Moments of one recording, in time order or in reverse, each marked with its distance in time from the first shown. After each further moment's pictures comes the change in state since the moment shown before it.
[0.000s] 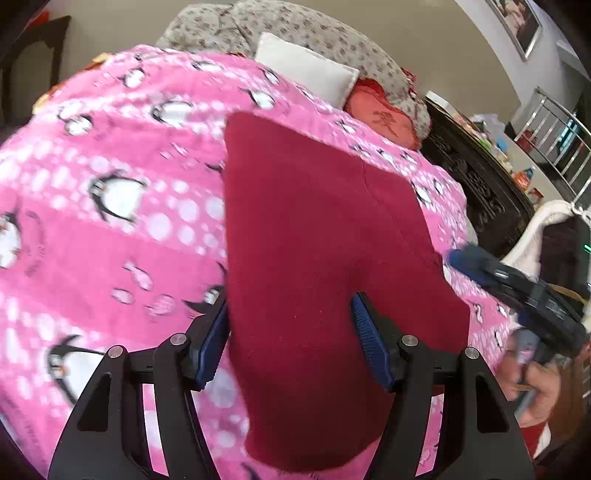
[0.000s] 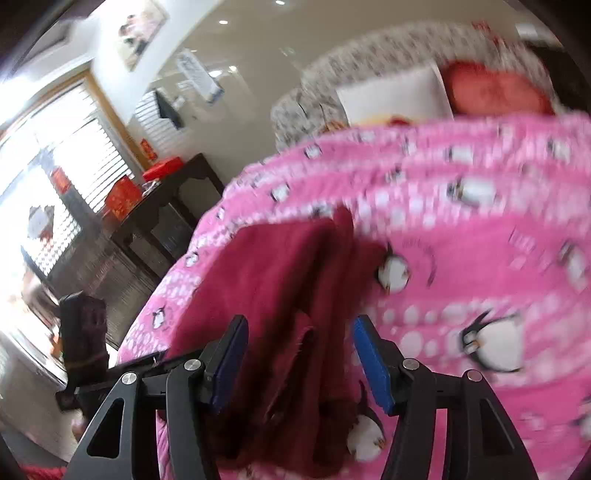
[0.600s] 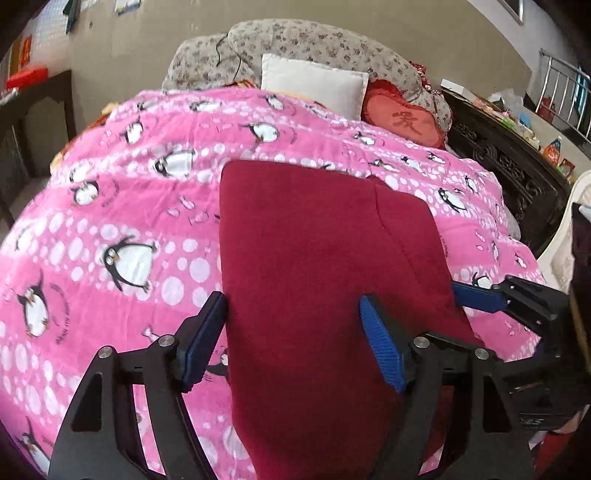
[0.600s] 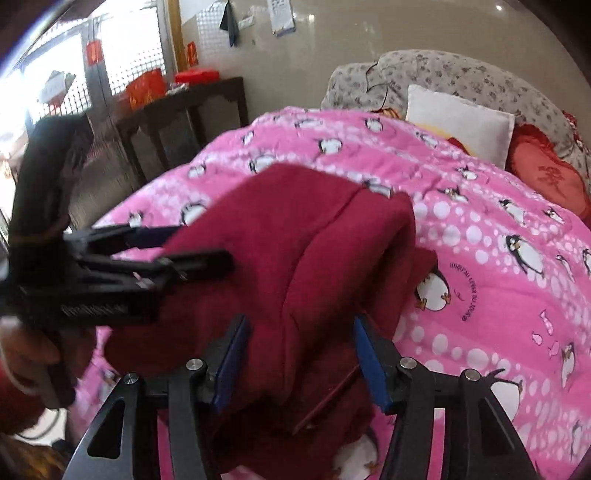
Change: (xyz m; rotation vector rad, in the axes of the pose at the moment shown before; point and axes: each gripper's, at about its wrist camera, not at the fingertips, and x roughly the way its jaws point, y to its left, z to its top) left arm 0.026 -0.018 0.014 0.125 -0.044 0.178; right arm 0.074 0.027 -0.025 -0.378 0.190 -0.110
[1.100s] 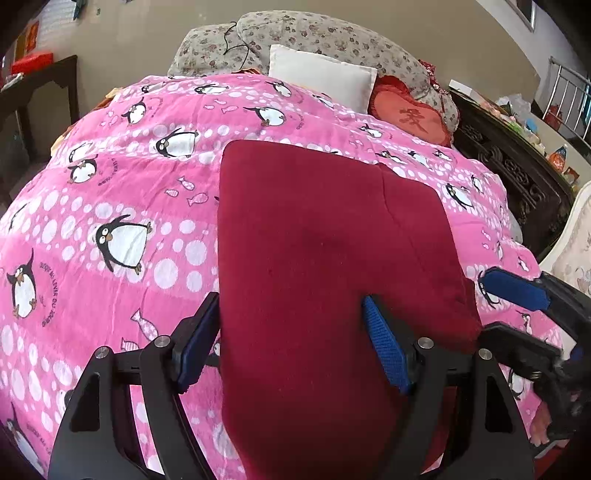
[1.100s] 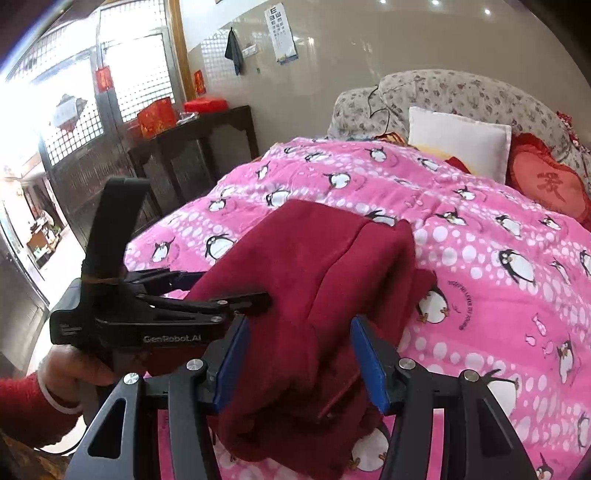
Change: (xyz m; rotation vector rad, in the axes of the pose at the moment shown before) left arm -0.001 -0.003 -0.010 -0.030 0.012 0.009; right arm -0.028 0.011 0.004 0.048 -0.071 0.051
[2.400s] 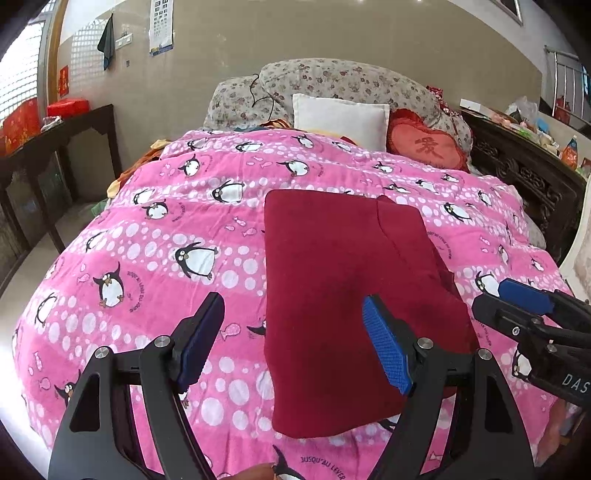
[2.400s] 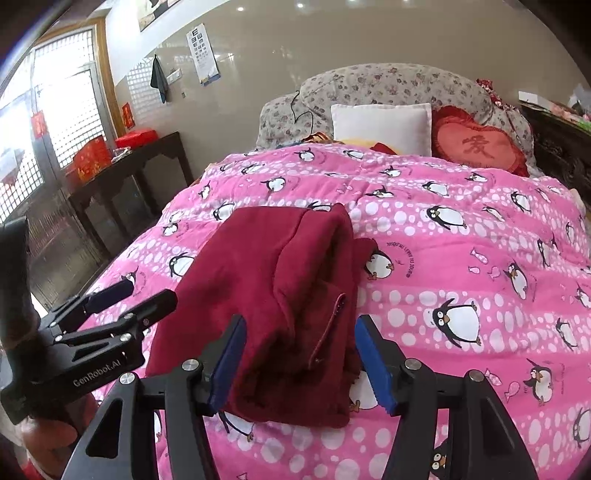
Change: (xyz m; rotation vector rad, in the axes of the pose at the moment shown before) left arm -0.075 -0.017 -0.028 0.049 -0.178 0.173; right arm -0.049 0.012 -0.020 0.237 -0.083 -0.198
